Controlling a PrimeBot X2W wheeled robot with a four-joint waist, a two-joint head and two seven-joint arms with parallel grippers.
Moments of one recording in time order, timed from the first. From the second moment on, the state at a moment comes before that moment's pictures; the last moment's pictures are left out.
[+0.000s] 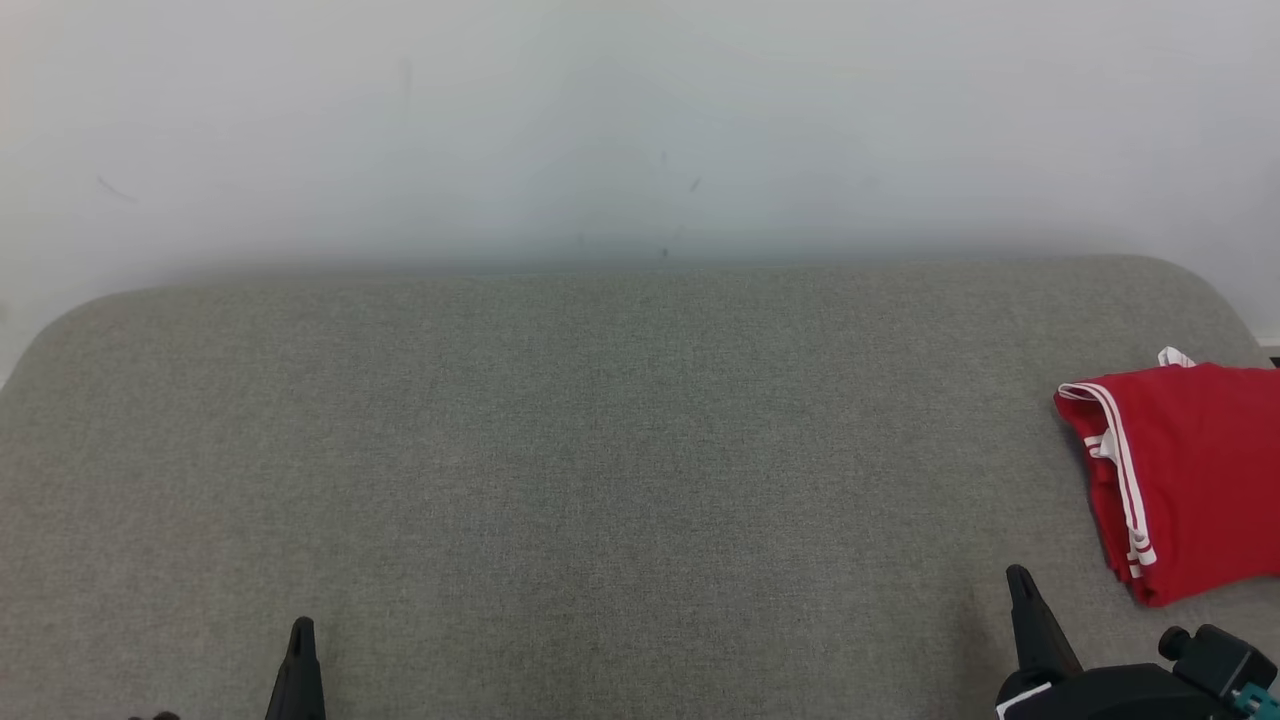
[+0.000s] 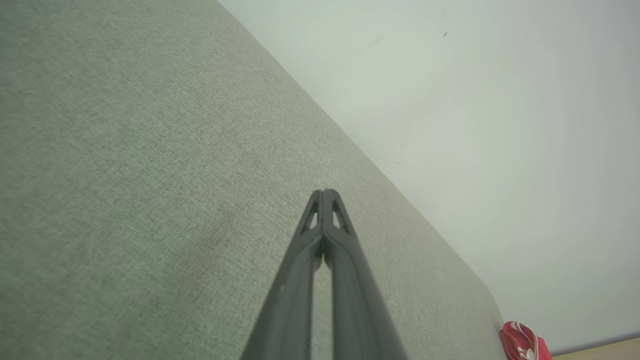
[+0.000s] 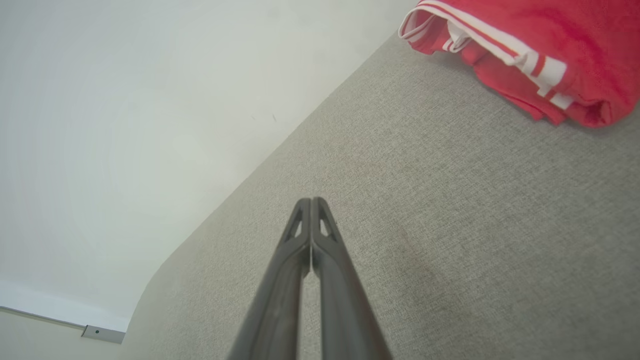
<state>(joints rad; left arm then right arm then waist) 0.01 0.05 0.04 0.25 -0.86 -0.12 -0.11 -0.01 -0.05 -0.06 0.25 0.78 0.13 0.00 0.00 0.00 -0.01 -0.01</state>
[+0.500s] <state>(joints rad) -0.03 0.05 0.04 0.27 -1.03 -0.12 -0.06 -0.03 -0.05 -0.09 0.25 0.97 0.13 0.03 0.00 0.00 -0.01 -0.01</state>
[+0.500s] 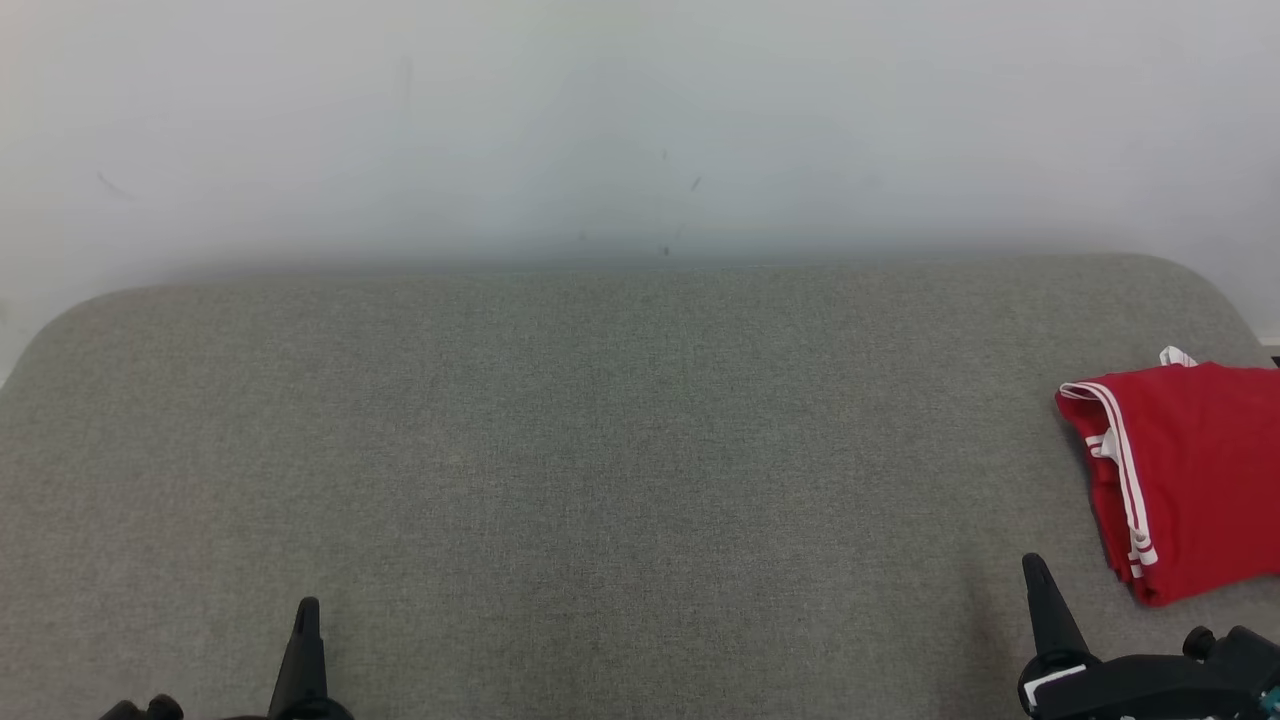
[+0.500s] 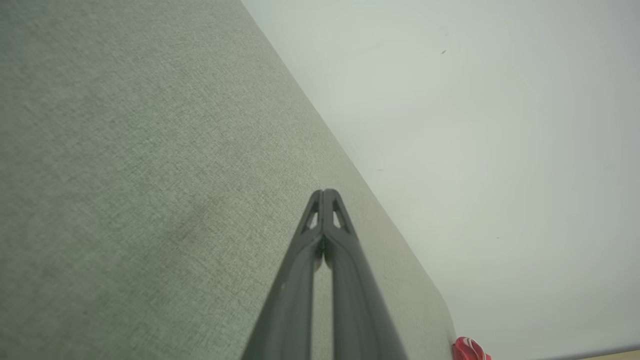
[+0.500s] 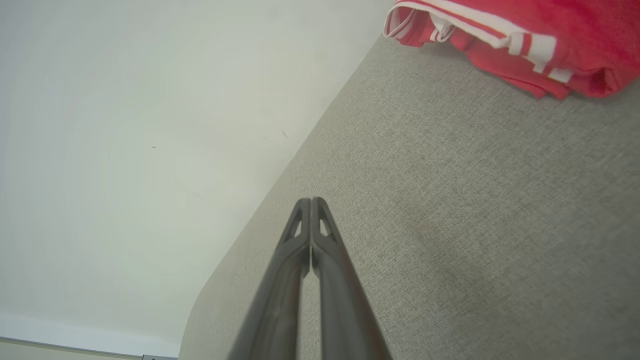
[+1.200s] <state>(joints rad) -0.09 0.05 0.04 0.28 -1.23 -0.12 -0.01 -0.05 -0.05 -0.12 0.24 1.19 0.13 0.06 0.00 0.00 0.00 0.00</state>
